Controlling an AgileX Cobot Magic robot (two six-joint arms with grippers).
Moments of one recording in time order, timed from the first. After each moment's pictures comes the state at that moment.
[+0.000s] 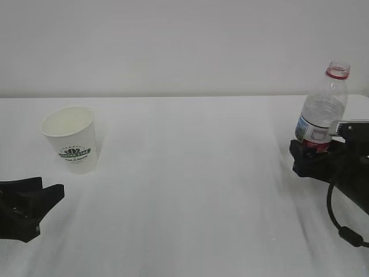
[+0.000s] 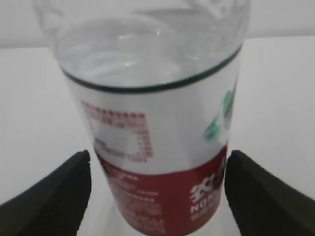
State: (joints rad) left arm -0.10 1.68 -0.11 0.42 -1.14 -0.23; right arm 0.11 2.02 -0.45 0.00 -1.15 0.07
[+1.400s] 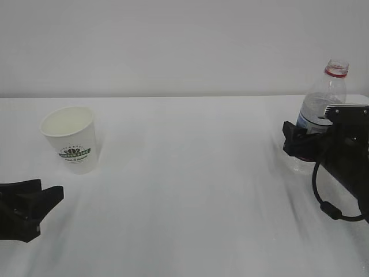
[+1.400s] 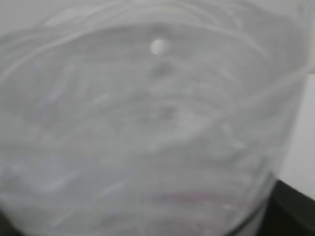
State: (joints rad) left arm -0.10 1.70 -0.11 0.40 -1.14 -0.23; right arm 0.11 2.09 -0.61 0.02 -1.14 0.07
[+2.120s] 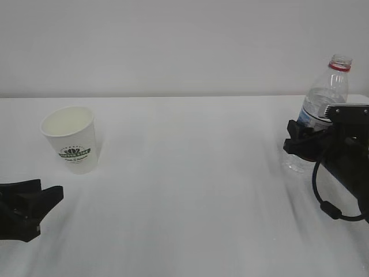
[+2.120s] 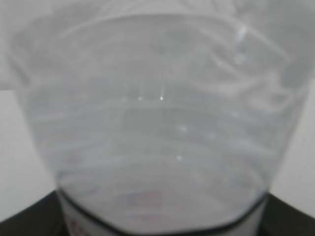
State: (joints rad) left arm -0.10 1.71 -0.11 0.40 -1.14 -0.23; right arm 0.11 2.09 -0.61 0.02 -1.15 0.07
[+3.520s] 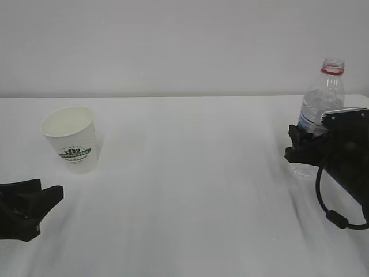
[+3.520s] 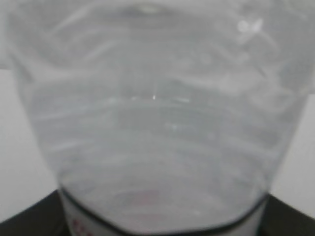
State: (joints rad) left arm -0.10 1.71 -0.11 0.40 -1.15 -0.23; right arm 0.11 2.09 -0.58 0.01 -1.18 -0.06
